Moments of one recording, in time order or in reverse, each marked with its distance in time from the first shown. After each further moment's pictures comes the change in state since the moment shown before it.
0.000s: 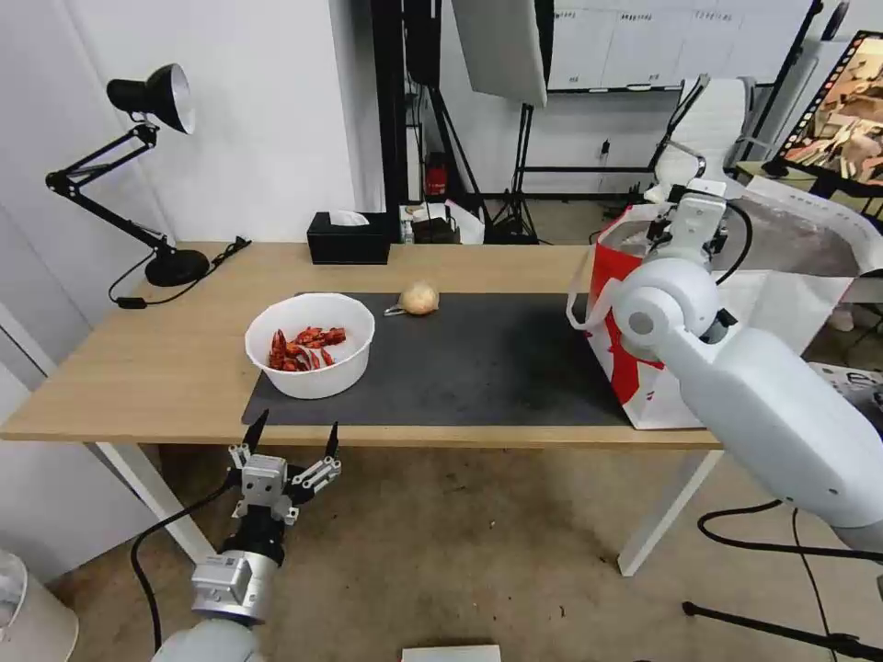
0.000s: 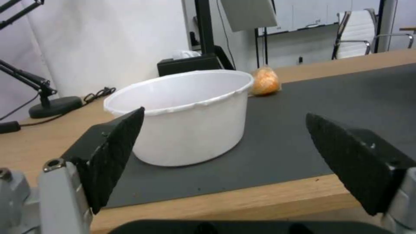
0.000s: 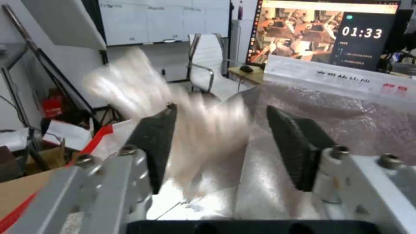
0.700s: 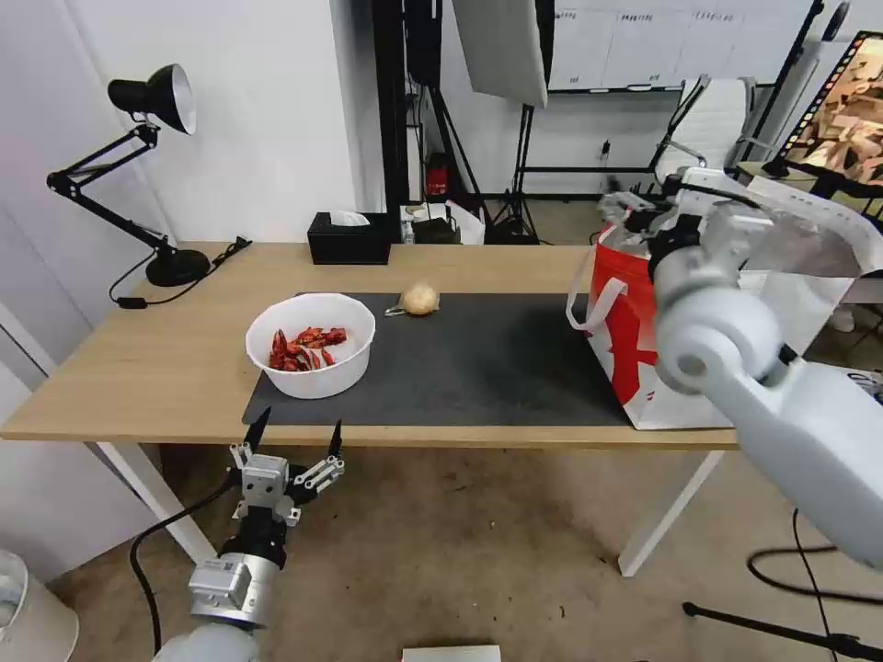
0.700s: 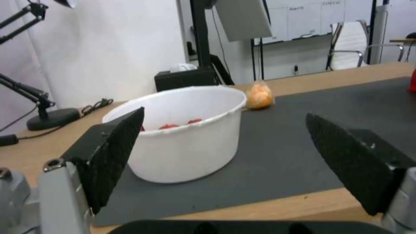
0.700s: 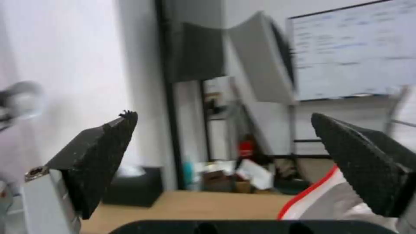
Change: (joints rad) left arm 0.012 0.005 0.001 -0.052 0.002 0.002 0.002; right arm -0.385 -0.212 0.239 0.305 -0.016 0.385 -0.813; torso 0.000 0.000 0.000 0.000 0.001
